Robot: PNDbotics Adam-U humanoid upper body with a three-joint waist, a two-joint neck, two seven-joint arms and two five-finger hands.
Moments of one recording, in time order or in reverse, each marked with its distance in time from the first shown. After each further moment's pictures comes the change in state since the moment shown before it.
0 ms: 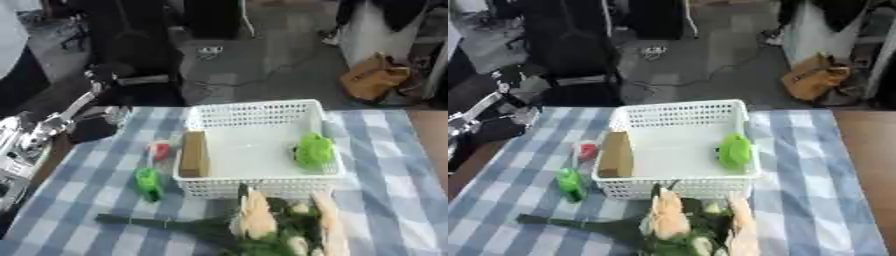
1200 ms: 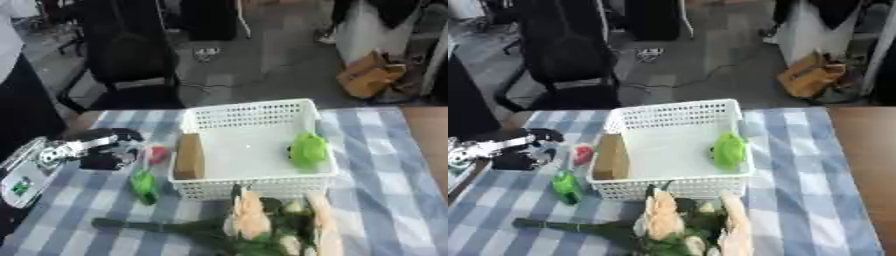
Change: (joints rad) left arm -0.150 0.070 -0.248 0.408 0.195 -0.031 -0.332; right arm -0.001 0.000 0.024 0.000 0.009 0.000 0.000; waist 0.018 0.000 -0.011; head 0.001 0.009
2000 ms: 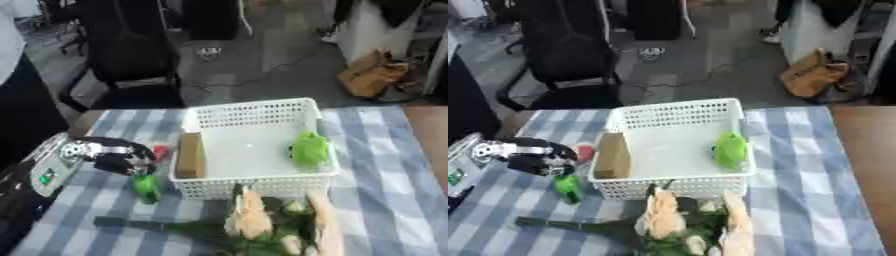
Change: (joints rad) left arm -0.078 -0.061 -0.020 0.122 -0.007 -0.080 -0.225; right arm 0.000 -0.001 0.012 0.000 -0.004 0.000 0.000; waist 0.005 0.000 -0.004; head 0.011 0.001
